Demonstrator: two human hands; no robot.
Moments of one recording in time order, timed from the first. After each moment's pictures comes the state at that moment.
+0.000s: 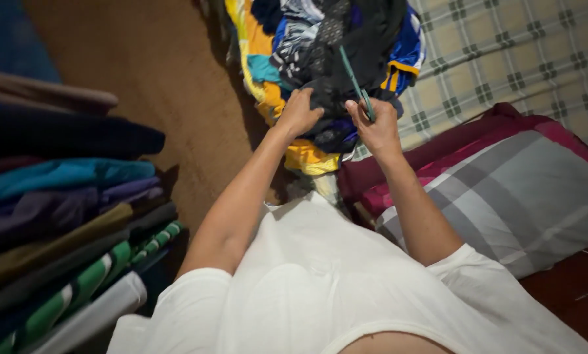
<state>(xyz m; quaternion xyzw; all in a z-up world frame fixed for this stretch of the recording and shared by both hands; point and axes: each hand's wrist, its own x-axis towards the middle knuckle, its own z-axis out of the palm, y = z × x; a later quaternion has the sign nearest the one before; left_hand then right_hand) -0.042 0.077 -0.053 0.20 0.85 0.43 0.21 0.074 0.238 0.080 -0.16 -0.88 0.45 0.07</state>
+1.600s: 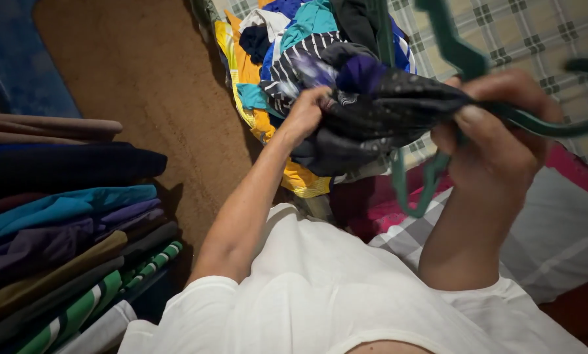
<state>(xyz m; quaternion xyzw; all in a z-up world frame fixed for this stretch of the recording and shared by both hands) -0.090 0.168 -0.026 0.15 0.68 0.64 0.32 0.081 0.312 0.288 -0.03 -0.60 0.77 0.22</state>
